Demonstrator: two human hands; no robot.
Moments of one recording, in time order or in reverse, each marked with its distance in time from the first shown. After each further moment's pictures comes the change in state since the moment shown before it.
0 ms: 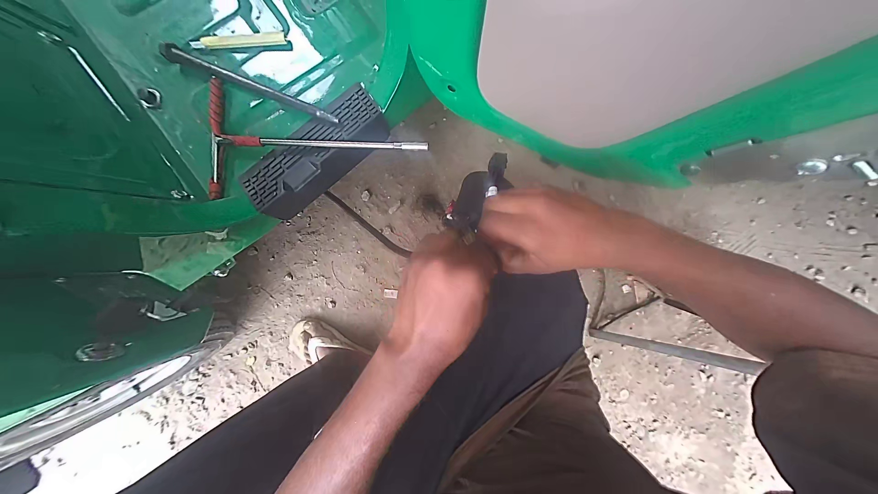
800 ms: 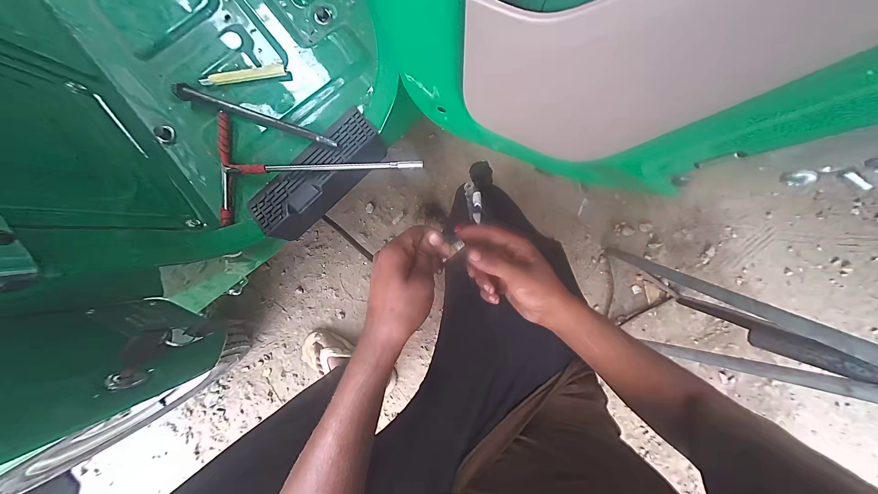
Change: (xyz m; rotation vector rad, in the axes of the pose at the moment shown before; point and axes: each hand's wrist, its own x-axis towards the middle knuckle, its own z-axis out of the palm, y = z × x) left_hand 0.002 -0.047 0.004 -0.631 0.028 -0.489; right_hand -0.006 -0.053 0.084 1.640 0.644 0.723
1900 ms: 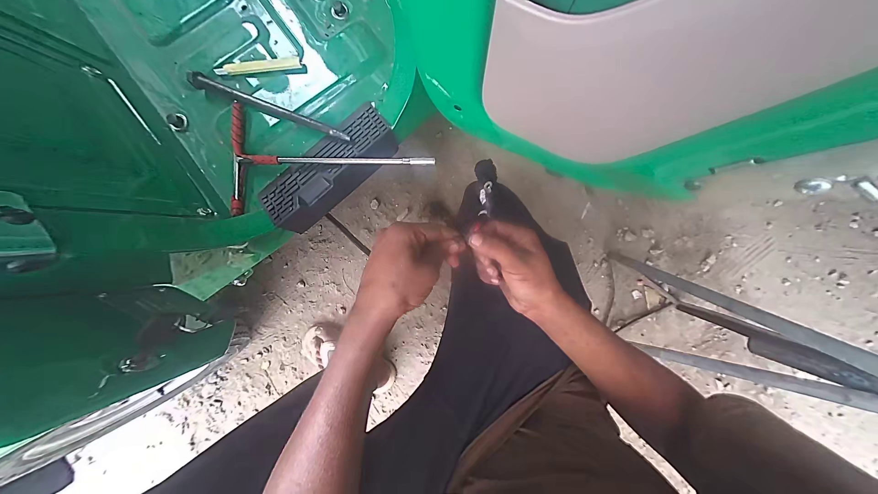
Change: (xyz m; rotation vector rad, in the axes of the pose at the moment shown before) left_hand 0.017 0.005 -0.026 0.150 -0.220 -0.018; right_hand 0.017 0.007 0.019 0.045 0.122 -0.130
